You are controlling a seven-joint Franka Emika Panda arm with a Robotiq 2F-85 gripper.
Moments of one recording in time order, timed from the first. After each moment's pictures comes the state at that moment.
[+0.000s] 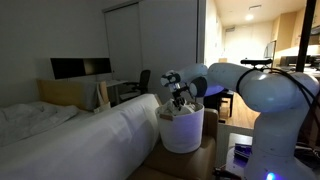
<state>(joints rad) -0.68 1.41 -0.12 -0.37 -0.07 1.44 -0.39</state>
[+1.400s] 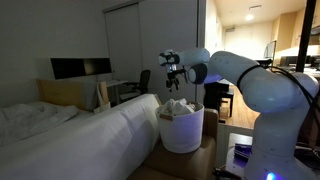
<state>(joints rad) -0.67 1.20 -0.06 -0.36 -0.03 1.44 -0.42</state>
